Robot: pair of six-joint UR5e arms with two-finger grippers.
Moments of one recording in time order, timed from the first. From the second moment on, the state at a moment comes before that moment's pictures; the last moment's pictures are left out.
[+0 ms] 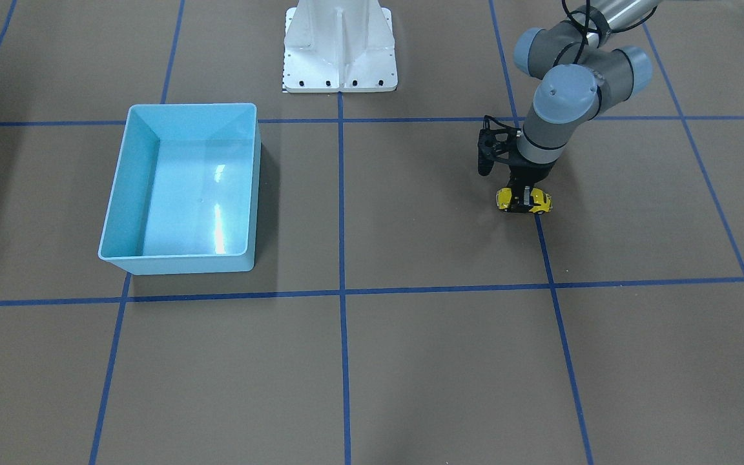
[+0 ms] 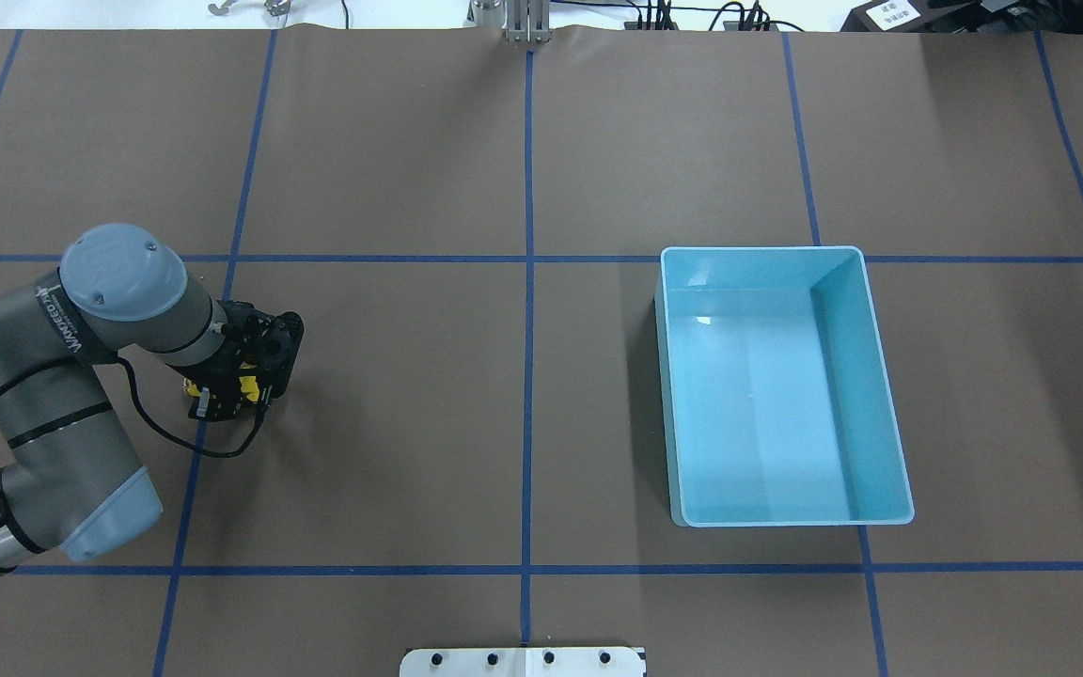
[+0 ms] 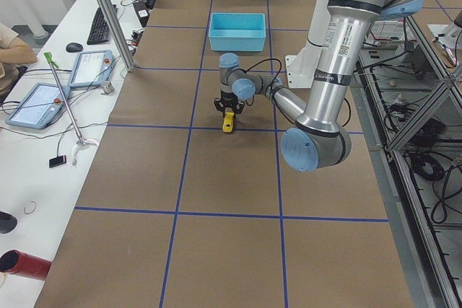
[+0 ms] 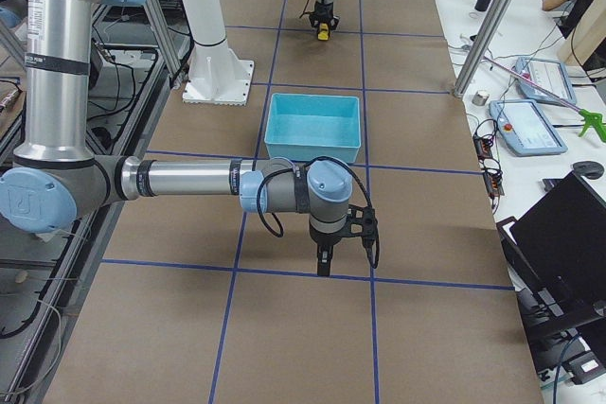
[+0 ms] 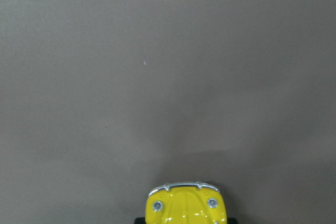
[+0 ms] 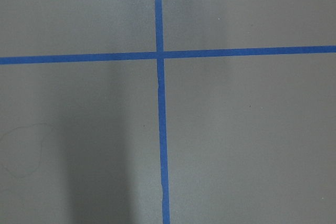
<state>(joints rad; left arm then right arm) -0.63 -1.82 -1.77 -1.77 -1.96 0.66 1.55 -1.70 1.75 -1.56 2.30 0.11</state>
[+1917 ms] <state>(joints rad) -0.71 -1.68 -1.77 -1.91 -2.06 0.73 1.55 -1.70 1.75 -1.56 2.30 0.11</state>
